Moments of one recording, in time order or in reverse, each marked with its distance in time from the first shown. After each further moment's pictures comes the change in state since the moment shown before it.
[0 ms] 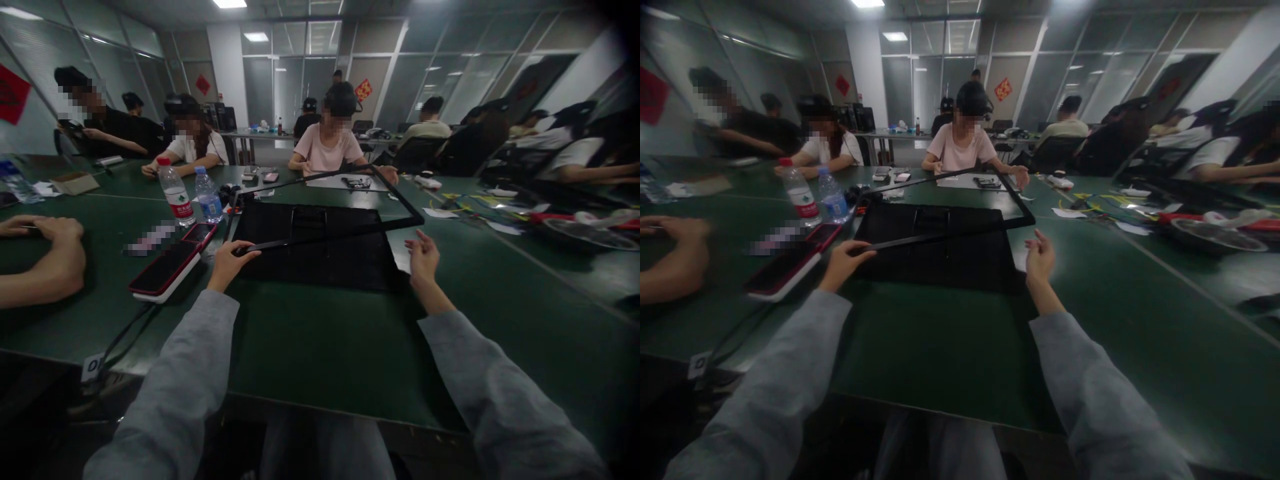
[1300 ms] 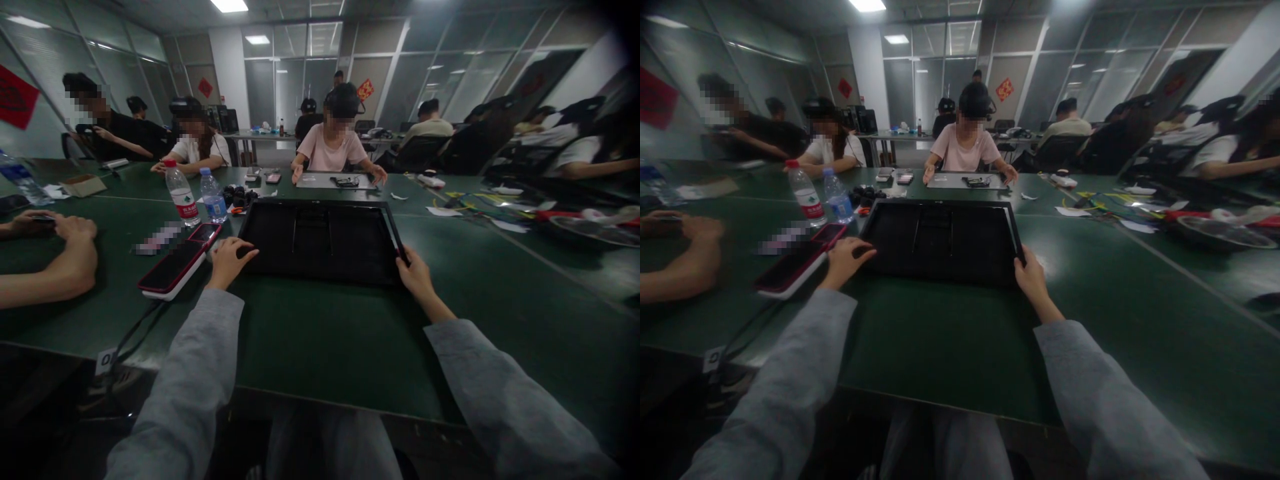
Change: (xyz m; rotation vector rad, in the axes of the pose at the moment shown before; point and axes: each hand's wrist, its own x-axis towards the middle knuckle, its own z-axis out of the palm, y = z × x) left_hand -0.002 0.003 -0.017 0.380 -0.084 0.006; right_hand -0.044 0.000 -0.011 -0.346 -0.282 -0.135
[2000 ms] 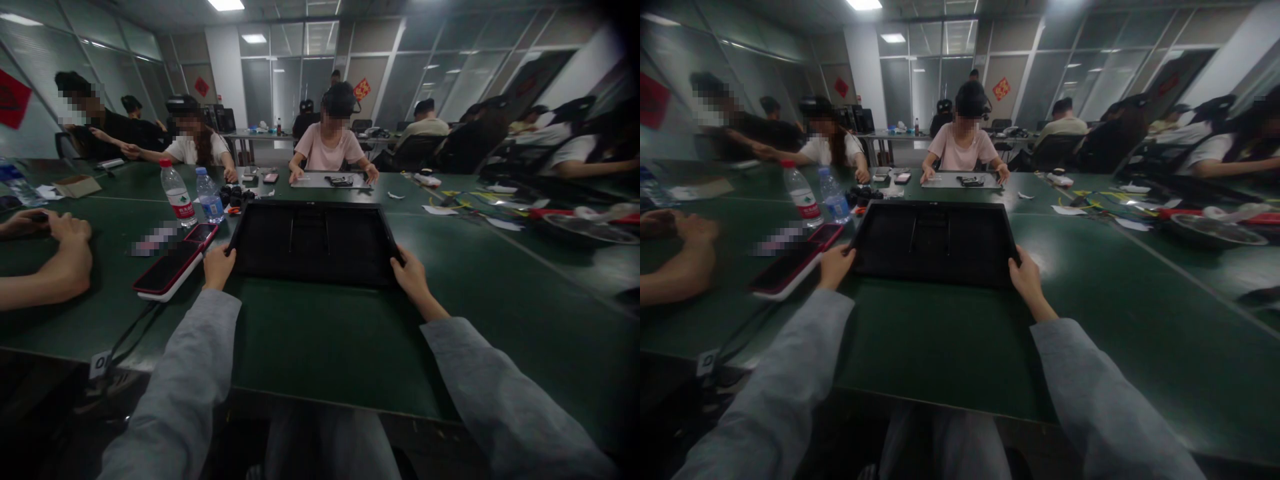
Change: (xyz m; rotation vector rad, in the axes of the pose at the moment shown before) left_hand 0.005 -0.031 0.017 0.051 0.102 -0.219; right_hand -0.005 0.002 0.005 0.010 0.009 -0.025
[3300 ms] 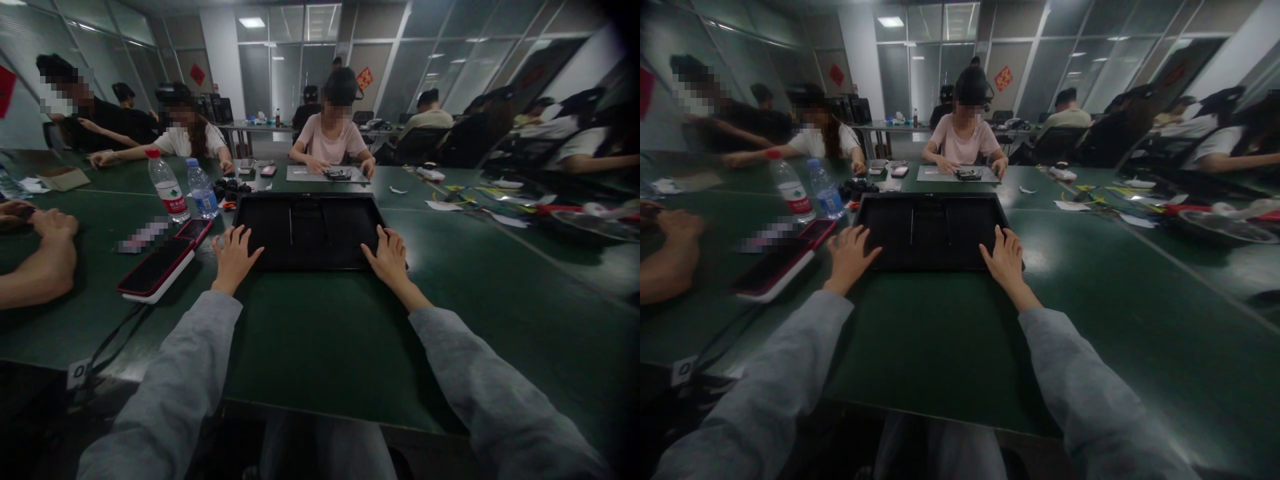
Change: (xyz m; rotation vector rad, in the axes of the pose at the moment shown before) left_hand -0.025 0.067 0.010 0.114 0.007 0.350; right_hand 0.009 -0.040 0.043 -0.483 -0.048 -0.233
